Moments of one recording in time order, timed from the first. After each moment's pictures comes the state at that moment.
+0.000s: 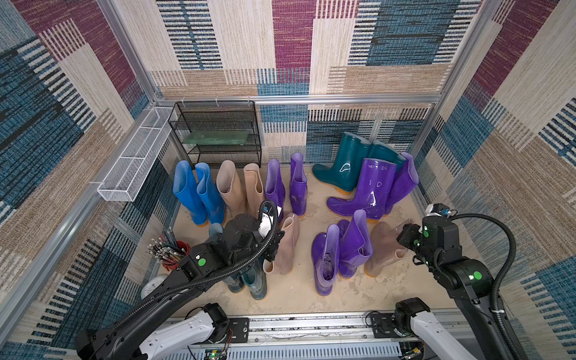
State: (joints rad) left arm -0.84 0.89 1.03 -0.68 -0.03 -0.26; right arm 0.22 0.65 0.95 -0.94 0.28 0.59
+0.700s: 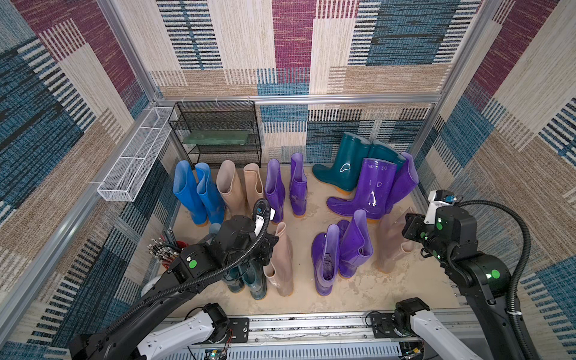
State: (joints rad) left arm -0.84 0.88 1.09 -0.84 -0.03 -0.36; right arm 0.22 0.71 1.17 -0.97 0.20 0.43
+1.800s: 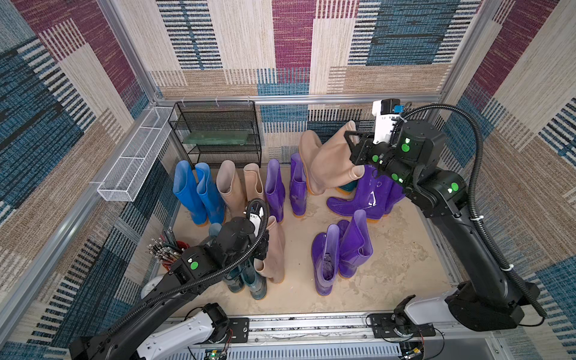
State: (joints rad) left arm -0.81 0.86 1.04 -0.81 -0.24 -0.37; right arm 0.61 1.41 1.98 -0.65 0.10 0.33
